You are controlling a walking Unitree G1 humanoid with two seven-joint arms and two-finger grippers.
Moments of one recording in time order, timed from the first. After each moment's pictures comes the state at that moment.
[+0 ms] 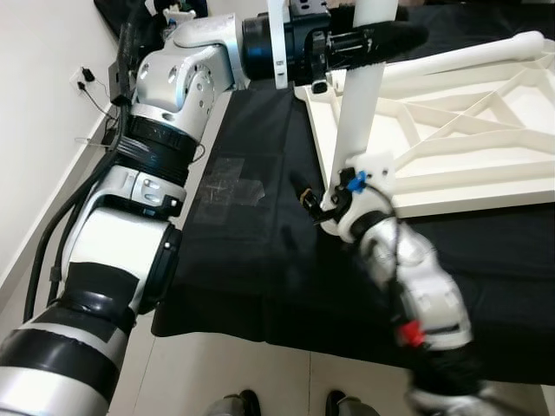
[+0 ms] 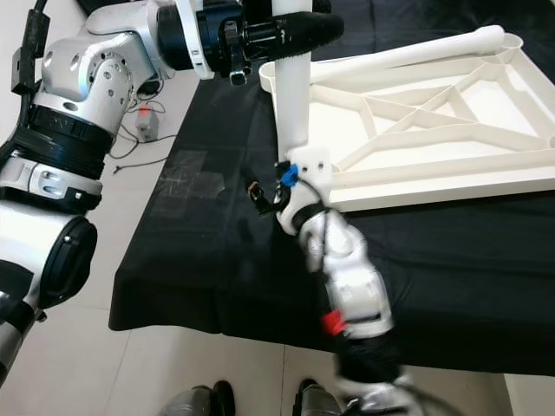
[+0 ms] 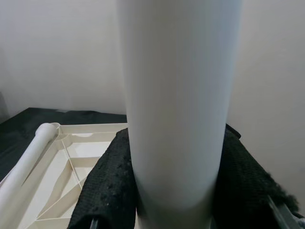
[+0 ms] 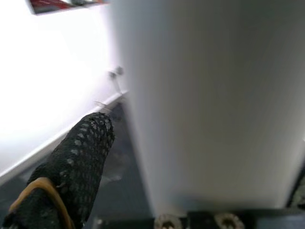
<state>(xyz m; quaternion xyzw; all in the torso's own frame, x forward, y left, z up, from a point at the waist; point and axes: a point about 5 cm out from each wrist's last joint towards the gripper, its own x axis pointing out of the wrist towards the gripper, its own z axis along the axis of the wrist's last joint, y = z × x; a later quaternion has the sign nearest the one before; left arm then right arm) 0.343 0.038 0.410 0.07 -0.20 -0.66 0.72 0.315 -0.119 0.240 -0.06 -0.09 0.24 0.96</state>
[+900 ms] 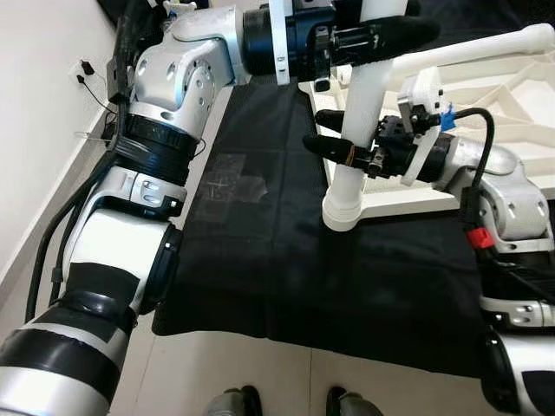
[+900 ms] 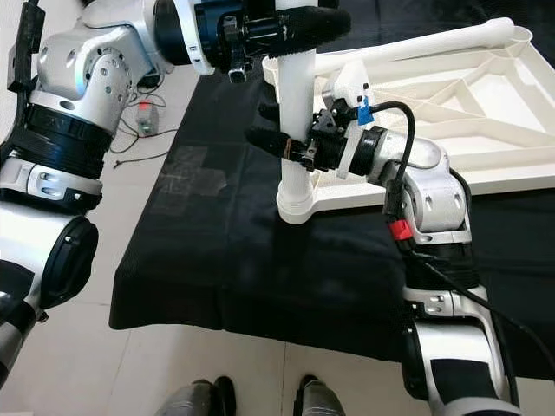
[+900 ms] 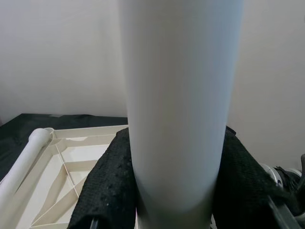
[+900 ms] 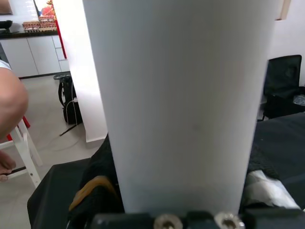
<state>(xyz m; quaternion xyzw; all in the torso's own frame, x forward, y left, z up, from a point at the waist) 0.334 0.035 0.416 0.08 -0.22 -0.67 0.70 0.333 -0.156 0.302 -0.13 -0.12 0.52 0.84</state>
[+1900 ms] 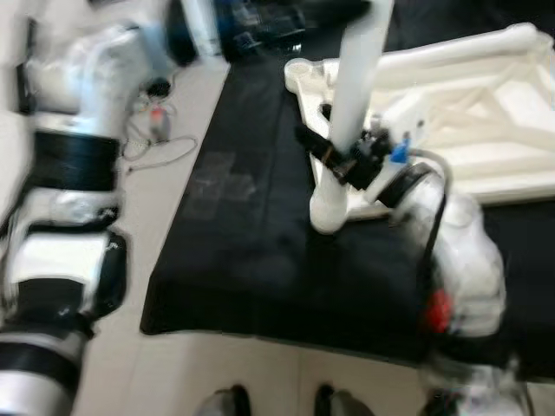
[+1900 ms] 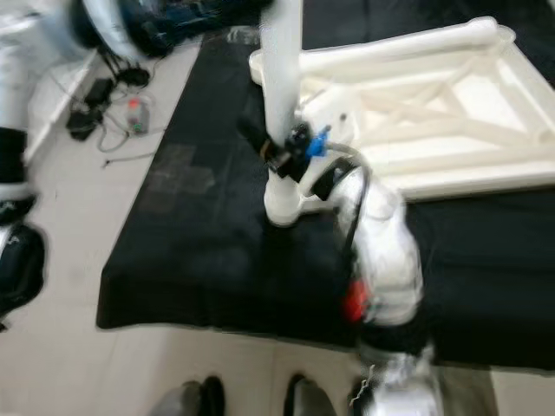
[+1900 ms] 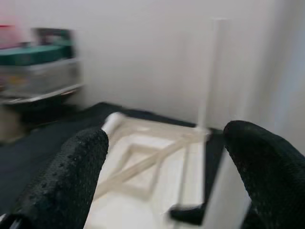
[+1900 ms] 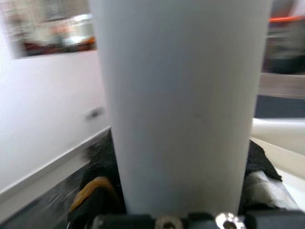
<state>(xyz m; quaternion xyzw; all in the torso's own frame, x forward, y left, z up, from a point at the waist) 0.308 0.152 0.420 0.02 -0.22 -0.54 0.81 0.272 -0.097 0.248 -0.06 -0.17 0.13 0.98</state>
